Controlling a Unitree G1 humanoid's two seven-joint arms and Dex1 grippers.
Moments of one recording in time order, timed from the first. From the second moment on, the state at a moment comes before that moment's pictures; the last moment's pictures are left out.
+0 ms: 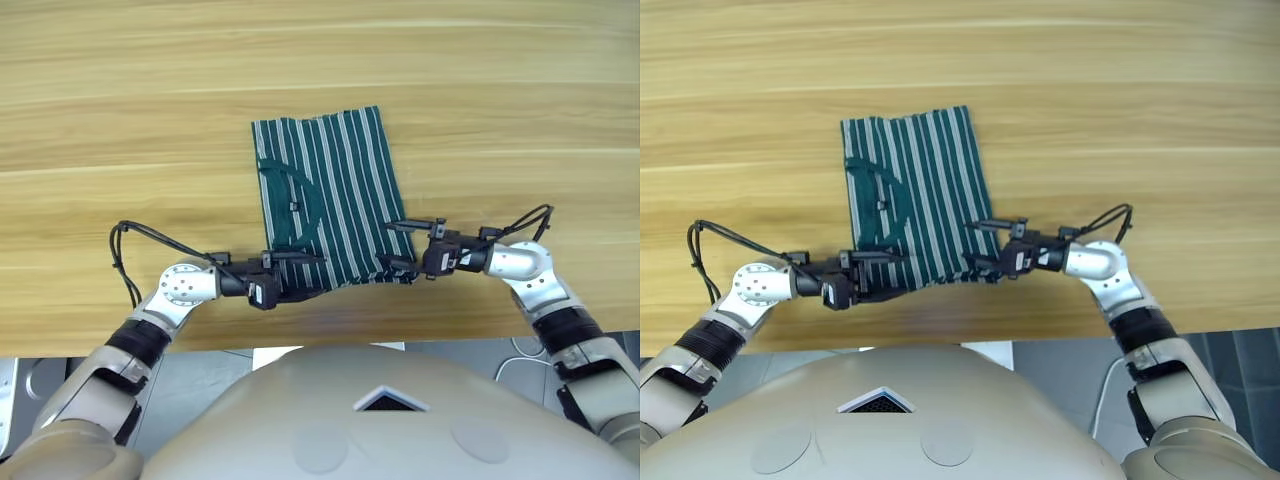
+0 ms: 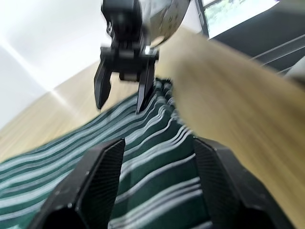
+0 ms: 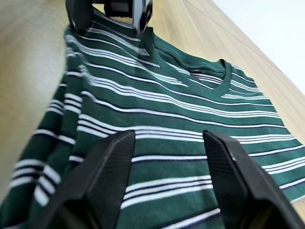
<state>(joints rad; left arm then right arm) 0.06 0.66 -0.58 0.29 -0.17 -0.97 -0.88 0.03 -0.66 0.42 0.32 0.06 -0.83 0.87</state>
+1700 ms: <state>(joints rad) 0.29 0.91 -0.42 -0.06 0.16 -0.76 -0.81 0.17 -0.96 0.34 -0.08 -0.46 -0.88 0.60</state>
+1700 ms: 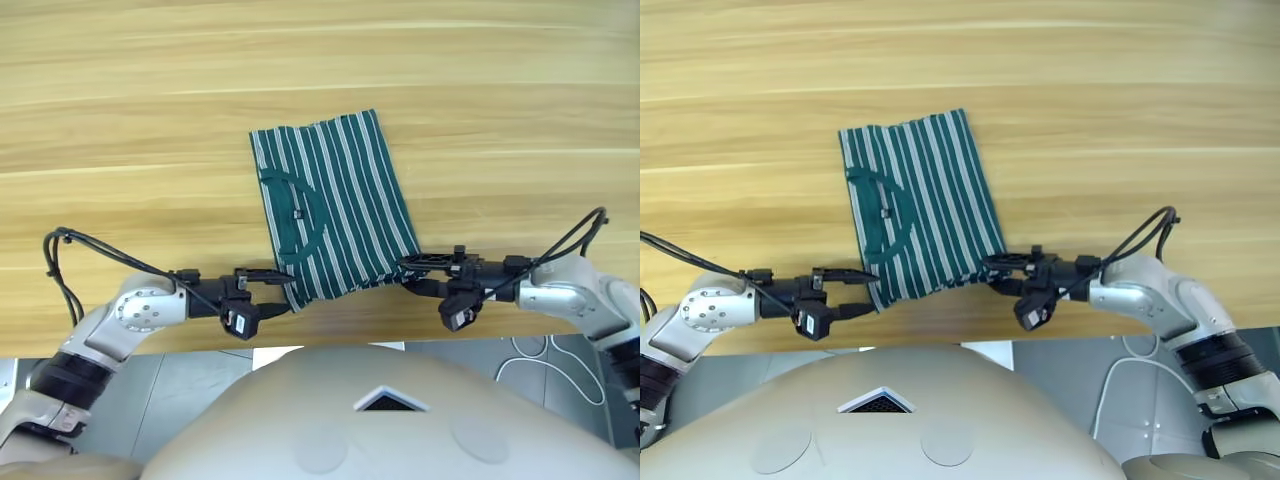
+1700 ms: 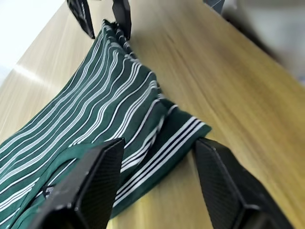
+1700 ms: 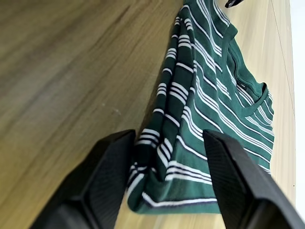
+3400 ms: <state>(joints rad) 0.21 0.85 -0.52 0.04 0.16 -0.82 -0.79 0.13 -0.96 0.33 0.04 -0.45 -0.90 0.57</state>
